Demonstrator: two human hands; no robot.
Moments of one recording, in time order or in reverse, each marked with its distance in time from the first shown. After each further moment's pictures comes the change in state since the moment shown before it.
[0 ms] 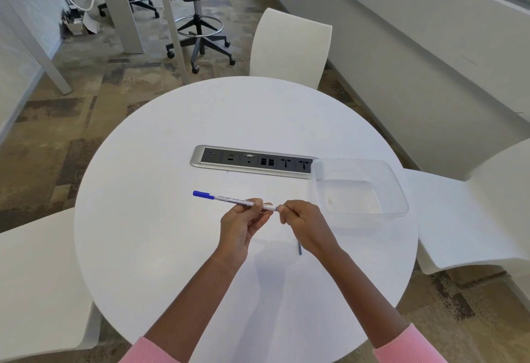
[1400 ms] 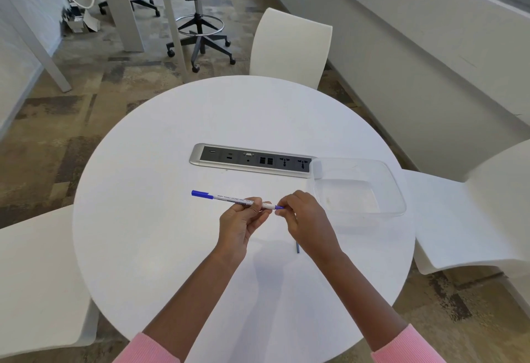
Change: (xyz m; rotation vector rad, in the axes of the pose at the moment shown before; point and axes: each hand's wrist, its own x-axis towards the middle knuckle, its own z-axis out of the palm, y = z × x) left_hand -0.001 -0.002 0.000 -0.010 -0.009 0.004; right_hand -0.001 0.009 0.003 -0.295 0.184 -0.296
